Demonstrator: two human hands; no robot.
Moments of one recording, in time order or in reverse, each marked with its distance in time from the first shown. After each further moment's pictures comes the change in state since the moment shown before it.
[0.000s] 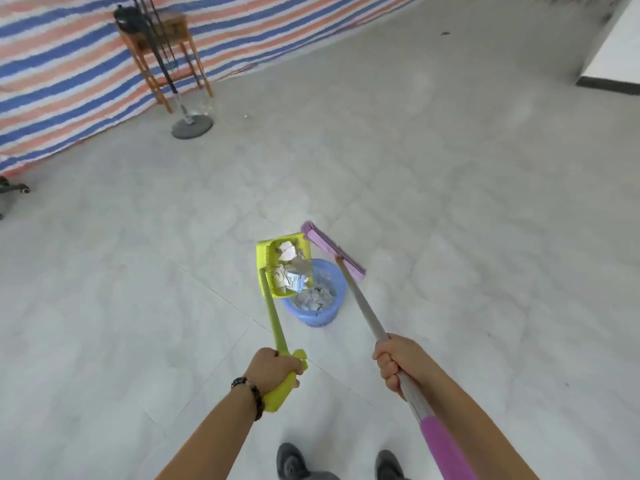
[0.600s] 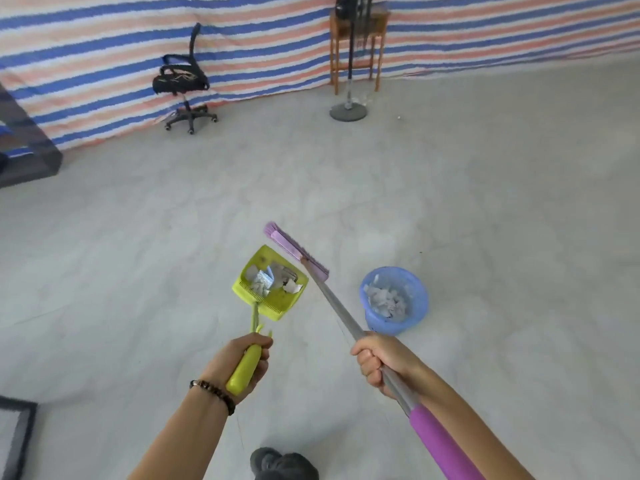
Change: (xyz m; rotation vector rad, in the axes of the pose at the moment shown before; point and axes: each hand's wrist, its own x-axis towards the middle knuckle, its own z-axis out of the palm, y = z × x) left_hand -0.092 -0.124 -0.098 -1.148 0.238 -0.065; right_hand 0.006 0.026 0.121 -0.502 -0.447 0.116
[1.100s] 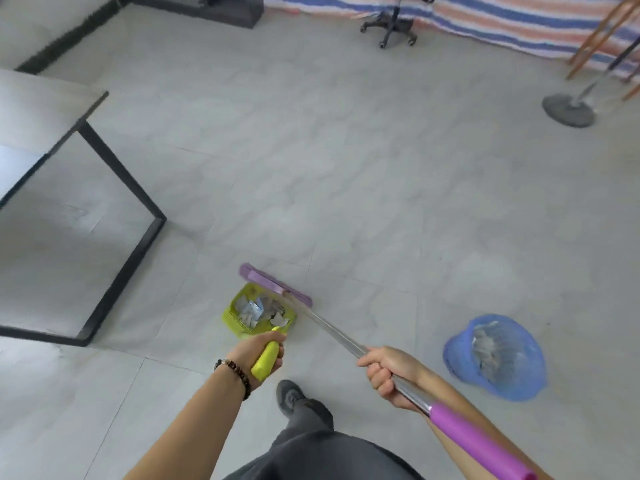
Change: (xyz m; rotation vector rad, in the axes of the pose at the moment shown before) left_hand 0.039 0.000 -0.238 -0.457 0.308 -0.070; right_hand 0.172 0.033 0.214 -0.514 -0.186 0.520
